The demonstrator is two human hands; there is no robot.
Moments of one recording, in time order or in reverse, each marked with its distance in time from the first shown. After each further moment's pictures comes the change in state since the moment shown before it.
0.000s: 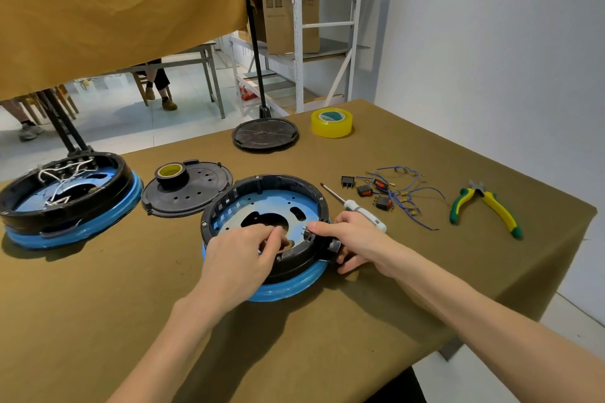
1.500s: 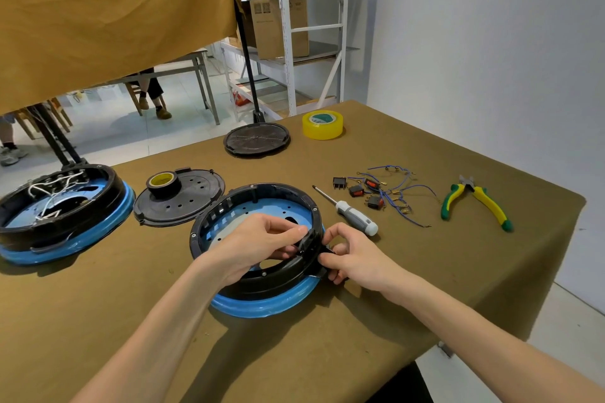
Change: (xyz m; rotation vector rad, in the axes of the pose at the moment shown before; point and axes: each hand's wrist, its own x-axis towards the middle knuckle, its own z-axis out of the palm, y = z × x) left_hand 0.047 0.027 -0.005 -0.925 -0.617 -0.494; right_hand -0.022 0.032 -0.001 0.033 -0.113 -0.205
